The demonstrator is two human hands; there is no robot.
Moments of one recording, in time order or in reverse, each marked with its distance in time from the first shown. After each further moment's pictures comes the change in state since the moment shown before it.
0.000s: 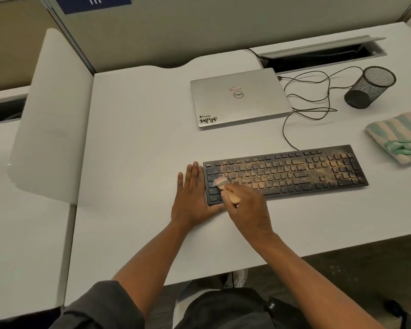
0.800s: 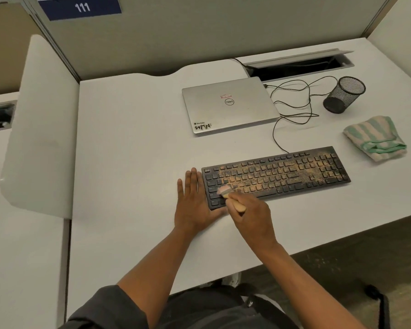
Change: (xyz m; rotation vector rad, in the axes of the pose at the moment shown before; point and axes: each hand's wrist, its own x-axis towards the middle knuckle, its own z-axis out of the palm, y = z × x) left_hand 0.000 -0.004 0.003 -0.041 0.014 0.022; right_hand -0.016 -0.018 -0.001 -0.045 0.075 0.120
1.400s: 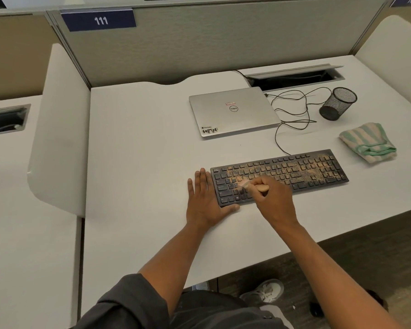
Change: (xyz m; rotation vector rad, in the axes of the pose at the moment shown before) left_hand -0.001 -0.001 -0.002 -0.027 -0.013 0.008; right_hand 0.023 -0.016 -0.030 0.016 0.051 0.142
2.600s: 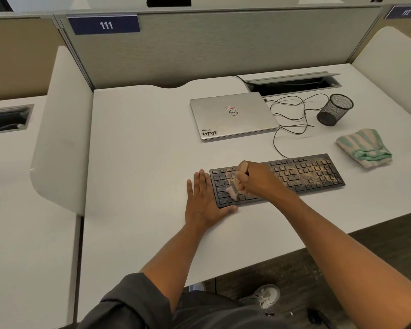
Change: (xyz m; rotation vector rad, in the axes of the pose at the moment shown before) left_hand -0.001 -0.001 0.000 0.019 0.017 0.006; right_hand 0.056 -0.039 -0.002 -0.227 -0.474 0.078
